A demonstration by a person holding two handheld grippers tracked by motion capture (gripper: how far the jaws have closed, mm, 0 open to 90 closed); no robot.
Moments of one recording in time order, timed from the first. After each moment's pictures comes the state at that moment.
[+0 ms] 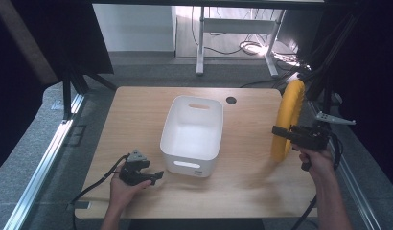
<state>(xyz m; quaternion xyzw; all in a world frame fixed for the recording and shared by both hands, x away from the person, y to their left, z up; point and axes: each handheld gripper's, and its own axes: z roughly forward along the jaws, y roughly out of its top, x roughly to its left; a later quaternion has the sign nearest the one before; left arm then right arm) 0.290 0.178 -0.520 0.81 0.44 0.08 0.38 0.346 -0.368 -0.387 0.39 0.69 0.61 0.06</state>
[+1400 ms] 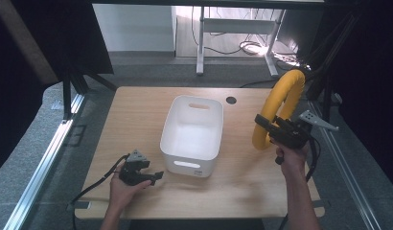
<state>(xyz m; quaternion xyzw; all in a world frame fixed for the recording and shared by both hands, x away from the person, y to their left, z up) 0.291 0.178 -0.521 0.81 0.44 0.08 0.38 0.337 -0.302 -0.378 0.39 0.62 0.66 0.16</state>
